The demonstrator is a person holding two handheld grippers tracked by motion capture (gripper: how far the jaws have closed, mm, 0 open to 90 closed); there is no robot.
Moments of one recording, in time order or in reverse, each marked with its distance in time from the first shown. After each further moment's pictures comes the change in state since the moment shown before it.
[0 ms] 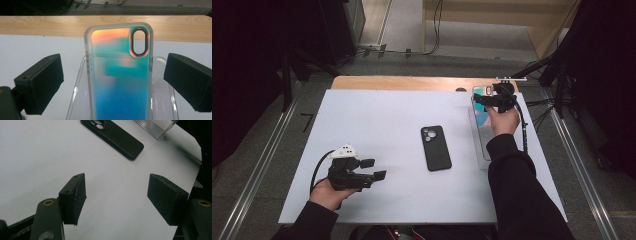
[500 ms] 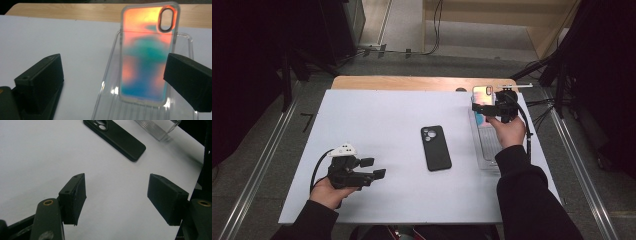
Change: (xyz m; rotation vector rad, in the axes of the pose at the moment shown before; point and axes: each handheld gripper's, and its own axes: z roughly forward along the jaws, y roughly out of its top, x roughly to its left) left arm 0.004 0.001 0.000 -0.003 0.004 -0.016; right arm 0.014 -0.019 -0.043 0.056 0.150 -0.045
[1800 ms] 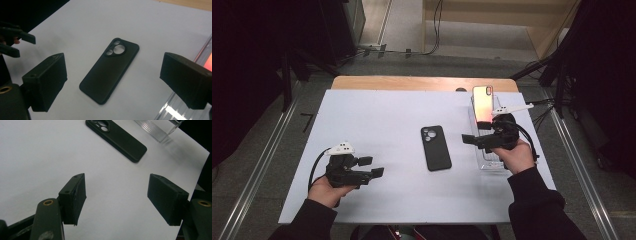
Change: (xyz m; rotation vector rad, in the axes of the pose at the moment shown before) left arm 0.005 0.002 -0.004 -0.003 -0.003 -0.002; right arm 0.048 -0.050 -0.058 0.049 0.403 -0.248
